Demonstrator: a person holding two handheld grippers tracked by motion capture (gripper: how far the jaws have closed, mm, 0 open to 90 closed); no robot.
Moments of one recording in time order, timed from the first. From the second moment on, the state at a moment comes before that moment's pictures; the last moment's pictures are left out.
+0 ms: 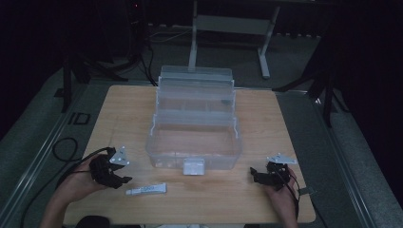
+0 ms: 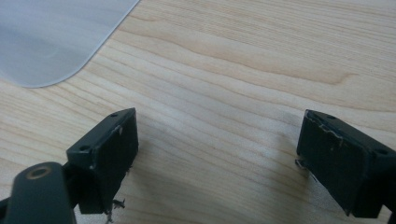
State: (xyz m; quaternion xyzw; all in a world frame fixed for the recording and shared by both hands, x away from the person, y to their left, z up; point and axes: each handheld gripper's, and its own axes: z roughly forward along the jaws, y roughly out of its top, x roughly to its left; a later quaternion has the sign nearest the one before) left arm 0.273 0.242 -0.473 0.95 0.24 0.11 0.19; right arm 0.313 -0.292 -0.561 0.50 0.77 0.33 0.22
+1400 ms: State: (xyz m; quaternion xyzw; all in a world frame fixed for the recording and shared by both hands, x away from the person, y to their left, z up) left arm 0.274 0.215 -0.464 0.98 0.17 0.04 0.13; right arm 0.313 -0.292 -0.561 0.50 0.77 0.33 0.22
